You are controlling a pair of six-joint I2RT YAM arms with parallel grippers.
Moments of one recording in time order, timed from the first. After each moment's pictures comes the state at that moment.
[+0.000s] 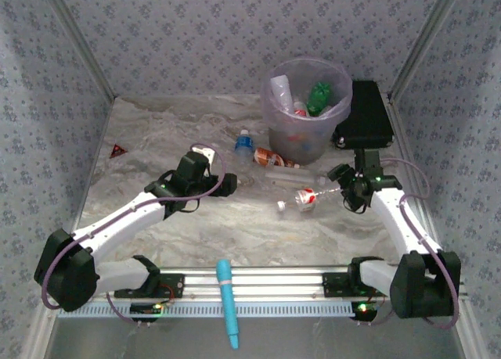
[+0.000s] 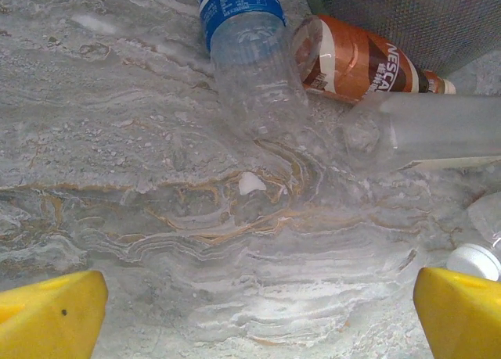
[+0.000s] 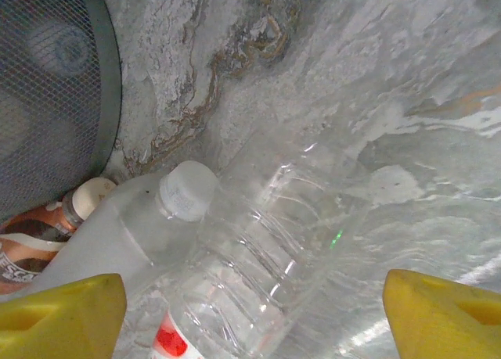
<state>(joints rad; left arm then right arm) -0.66 1.20 0.77 -0.30 -0.05 -0.45 0.05 1.14 0.74 -0.64 -0.11 0.99</state>
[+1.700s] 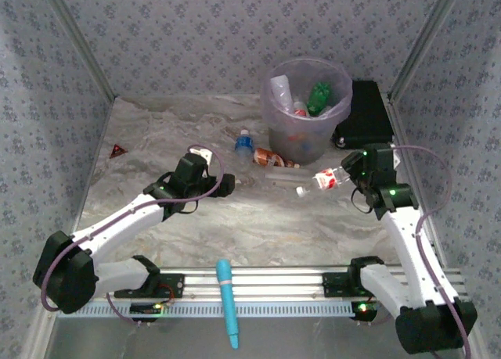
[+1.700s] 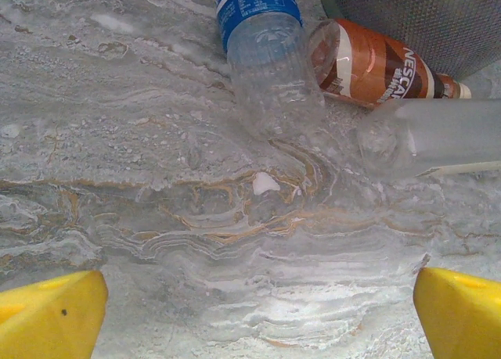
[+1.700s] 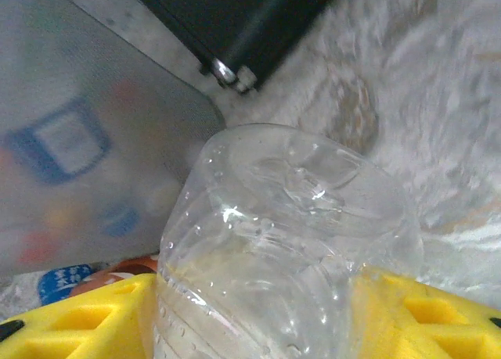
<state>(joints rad) -0.65 1.18 0.75 -0.29 -0.08 -0.46 0.12 0.89 0.90 -0.72 0.17 0.87</state>
